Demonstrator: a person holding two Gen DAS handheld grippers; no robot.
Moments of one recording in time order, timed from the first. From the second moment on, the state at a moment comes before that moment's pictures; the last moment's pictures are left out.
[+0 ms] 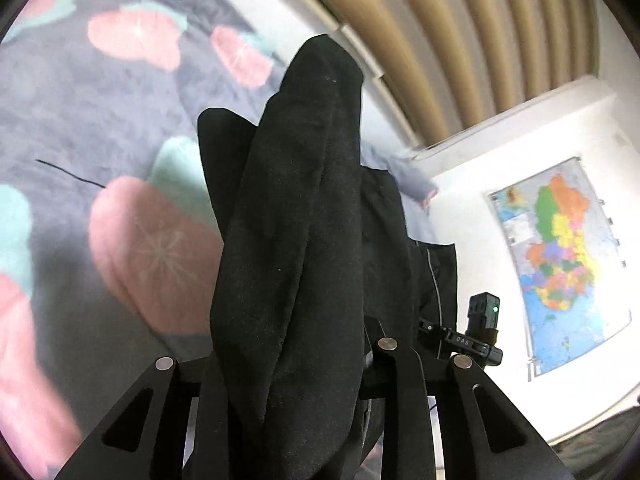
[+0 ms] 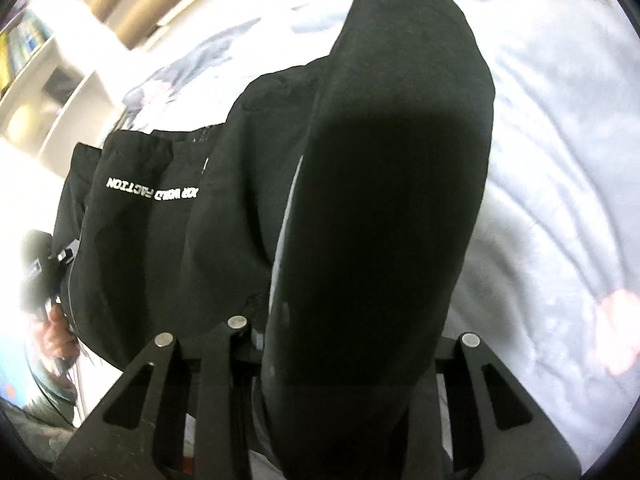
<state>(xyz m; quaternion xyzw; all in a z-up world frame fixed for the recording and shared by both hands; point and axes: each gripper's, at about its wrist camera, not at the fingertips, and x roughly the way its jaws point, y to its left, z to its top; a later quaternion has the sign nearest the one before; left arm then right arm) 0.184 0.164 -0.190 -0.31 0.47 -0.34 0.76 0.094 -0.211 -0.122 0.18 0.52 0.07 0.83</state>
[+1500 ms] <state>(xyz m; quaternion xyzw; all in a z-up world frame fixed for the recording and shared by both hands) 0.077 0.143 -0.309 -0.01 0.59 -0.12 0.80 0.019 -0.137 -0.273 0.03 0.62 -0.03 0.78</state>
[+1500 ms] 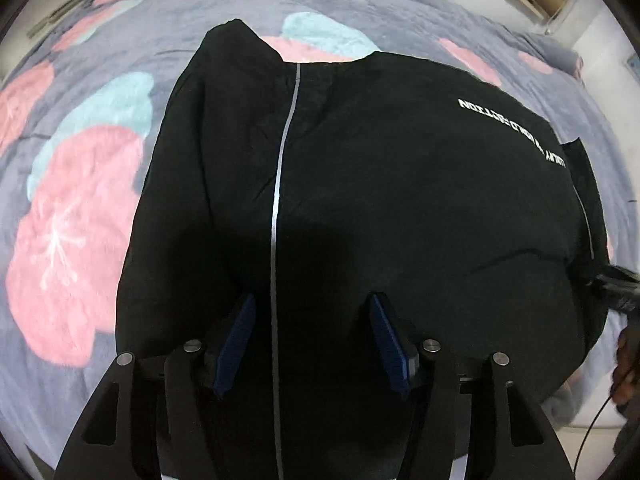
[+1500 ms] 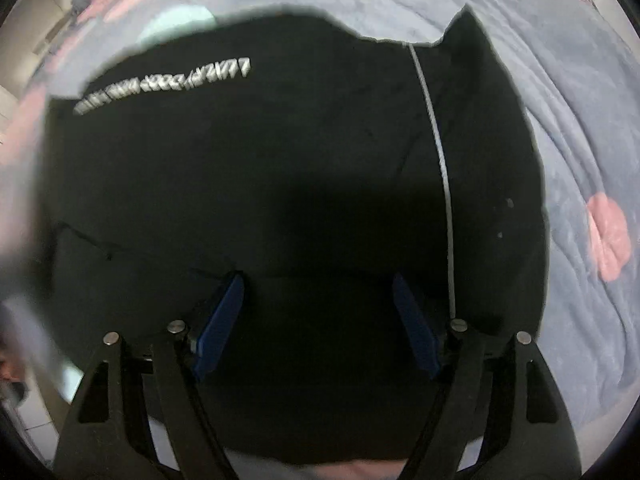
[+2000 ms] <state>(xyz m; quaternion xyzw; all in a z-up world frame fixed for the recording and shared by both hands) 0.134 0.122 -0.297 -0.06 0.60 -0.13 0.78 0.091 -0.154 -0.266 0.07 0.62 -0.05 0.78</state>
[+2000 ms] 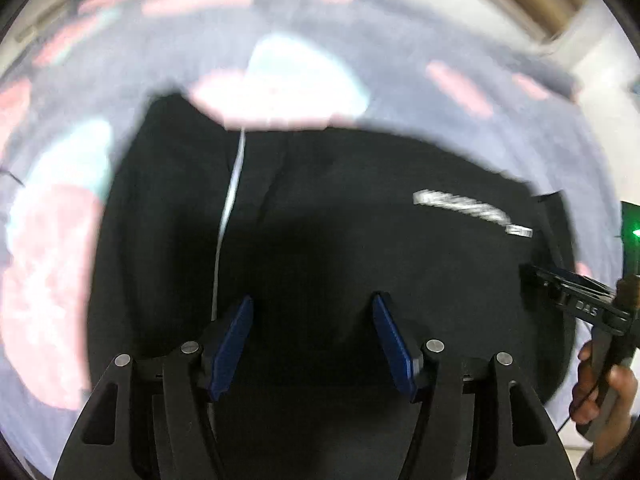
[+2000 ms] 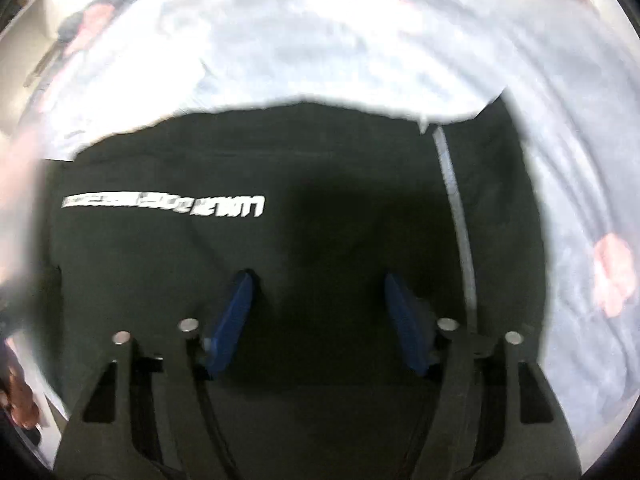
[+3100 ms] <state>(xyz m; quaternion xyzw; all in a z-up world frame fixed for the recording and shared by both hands) -0.011 0.108 0.002 0.02 0.40 -0.16 0.90 -0.061 -0.095 0.022 0.00 0.42 -0.18 0.89</state>
